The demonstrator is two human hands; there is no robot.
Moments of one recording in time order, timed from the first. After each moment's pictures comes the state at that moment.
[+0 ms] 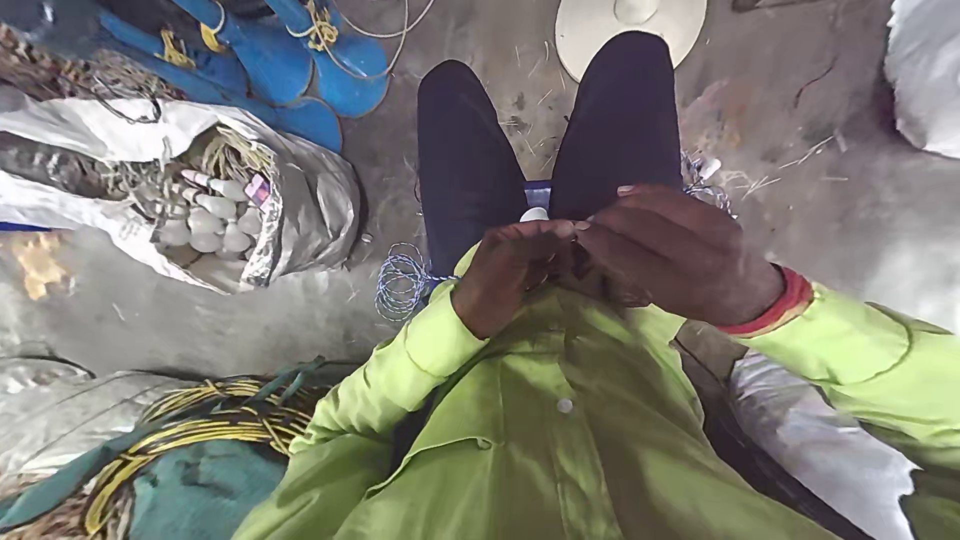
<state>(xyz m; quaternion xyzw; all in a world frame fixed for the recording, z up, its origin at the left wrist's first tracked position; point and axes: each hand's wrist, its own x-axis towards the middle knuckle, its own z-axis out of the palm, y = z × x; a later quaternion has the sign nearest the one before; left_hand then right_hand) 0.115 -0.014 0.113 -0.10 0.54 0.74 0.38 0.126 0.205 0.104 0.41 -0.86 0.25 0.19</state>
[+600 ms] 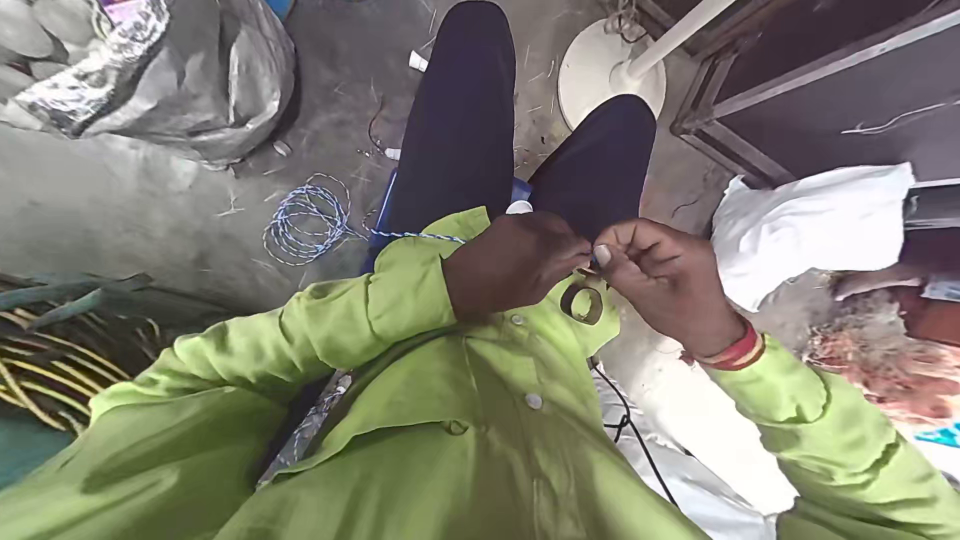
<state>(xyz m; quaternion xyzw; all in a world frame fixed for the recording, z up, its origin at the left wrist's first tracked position) 0.114 -0.013 0.088 0.34 0.79 0.51 -0.04 0.110 0.208 0.140 0.18 -0.85 0.46 -0.17</state>
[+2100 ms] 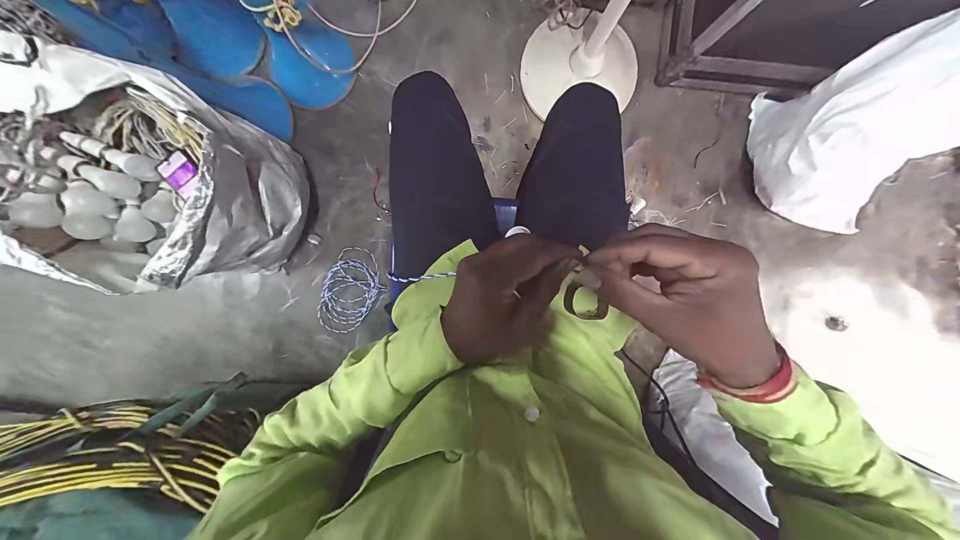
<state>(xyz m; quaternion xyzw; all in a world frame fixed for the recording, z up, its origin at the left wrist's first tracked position) 0.125 -0.009 0.105 0.28 0.73 0.62 -0.03 0.151 0.203 0.153 0.13 -0.83 0.54 0.00</state>
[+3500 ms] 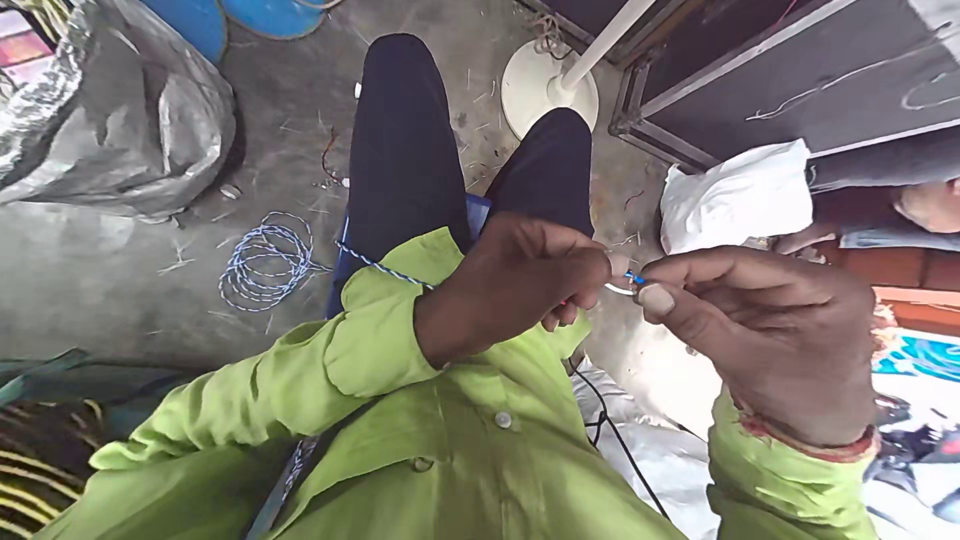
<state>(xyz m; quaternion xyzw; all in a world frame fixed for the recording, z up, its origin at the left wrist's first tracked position) 0.115 0.001 0.157 0.08 0.45 0.84 0.29 0.145 0.219 0.223 0.13 -0.84 0.52 -0.07</state>
